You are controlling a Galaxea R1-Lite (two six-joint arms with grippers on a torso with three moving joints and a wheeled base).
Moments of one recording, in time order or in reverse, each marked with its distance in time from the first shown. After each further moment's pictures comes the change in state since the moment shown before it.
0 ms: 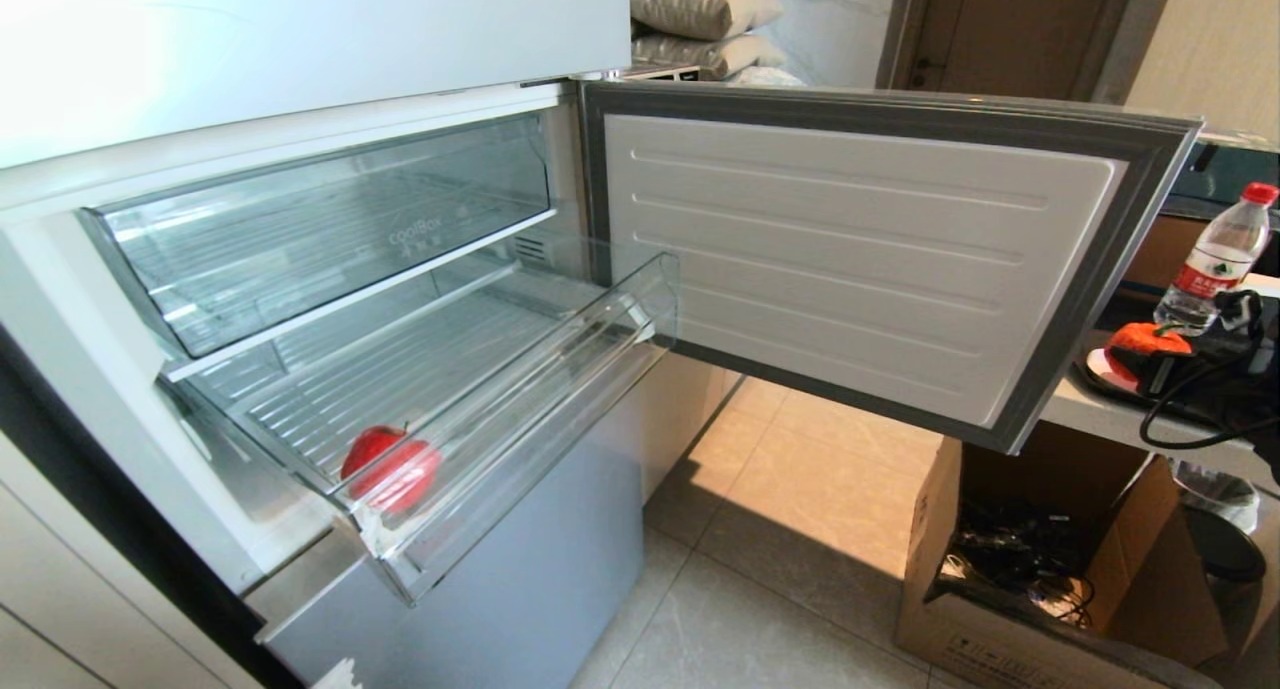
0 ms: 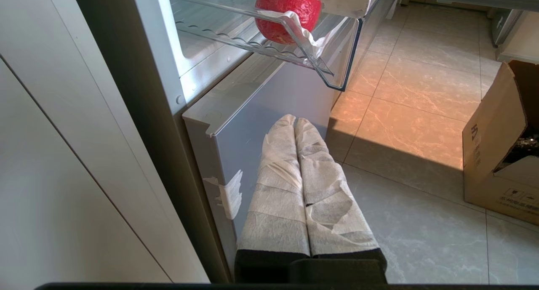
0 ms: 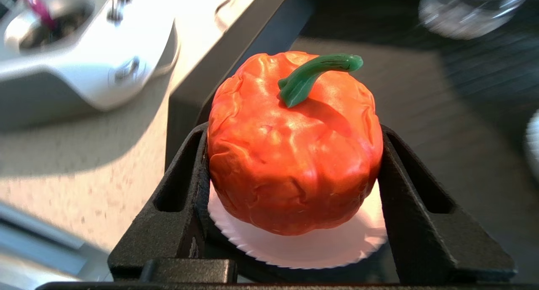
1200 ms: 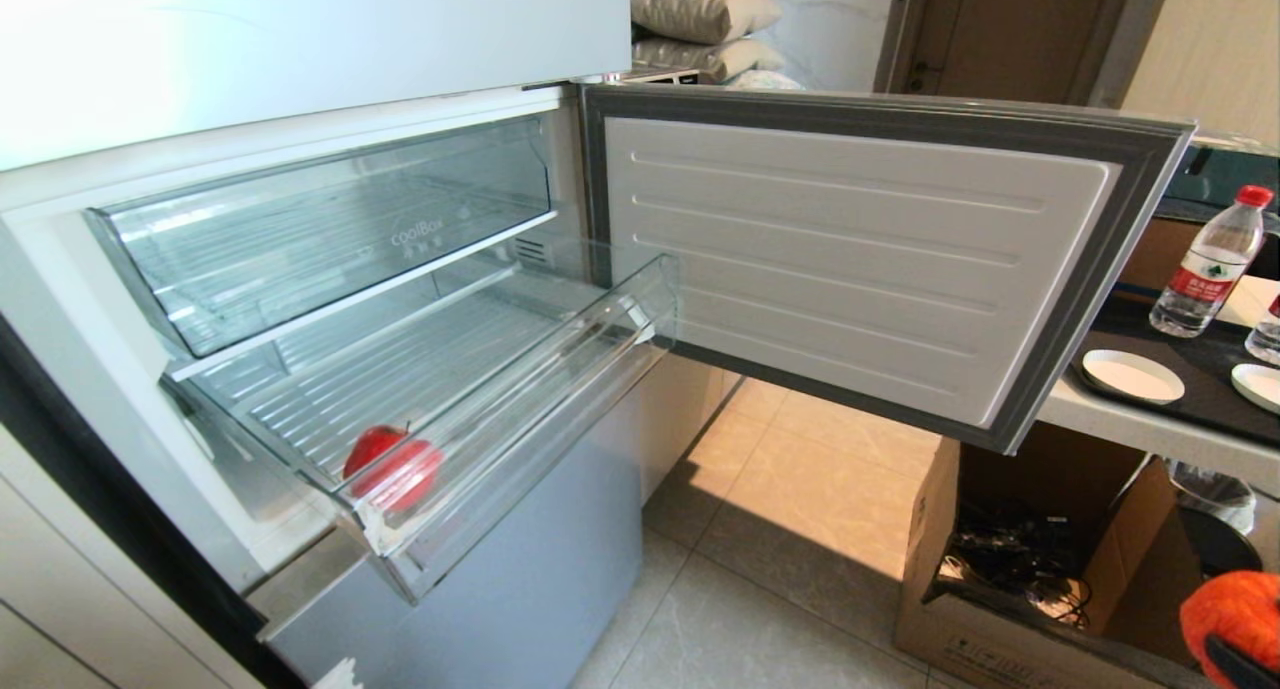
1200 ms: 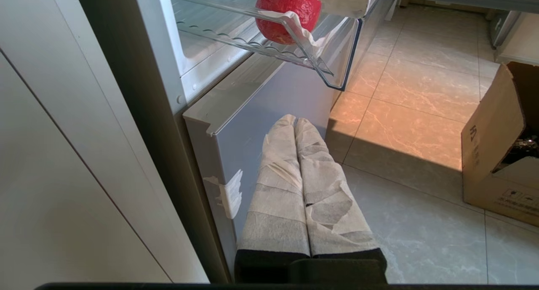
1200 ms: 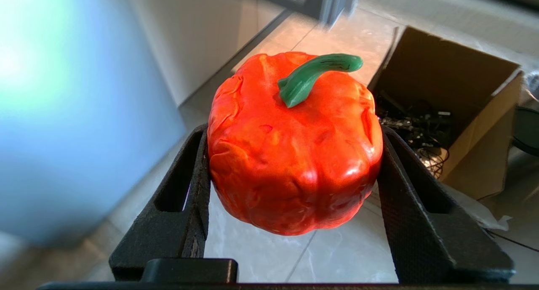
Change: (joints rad) left arm 0.000 0.000 0.000 0.000 0.000 0.000; right arm 0.397 -1.608 1.023 0.670 -0.150 -0.028
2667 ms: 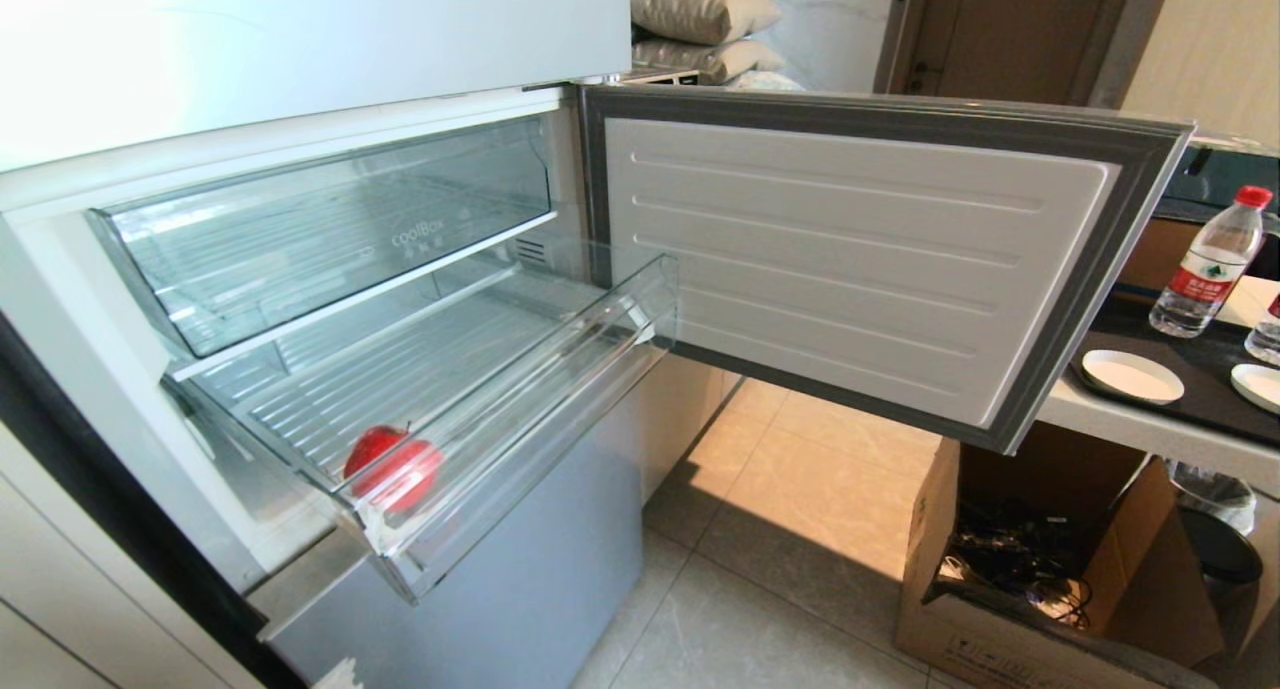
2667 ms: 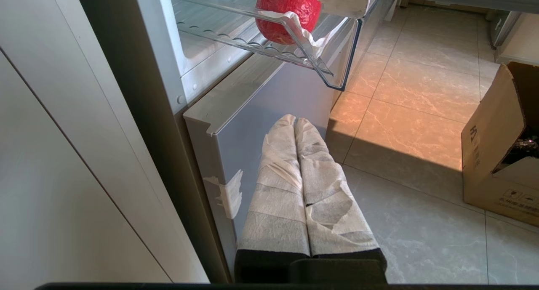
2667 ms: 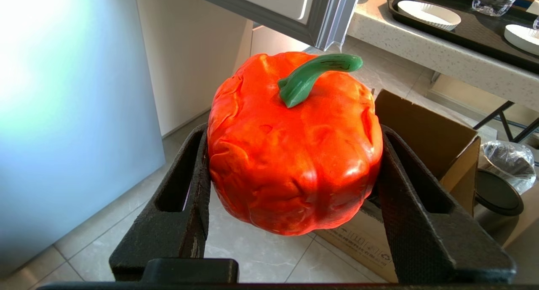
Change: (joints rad) left arm 0.000 0.000 0.000 0.000 0.000 0.000; right arm 0.101 -0.566 0.109 0.253 -0.081 -0.084
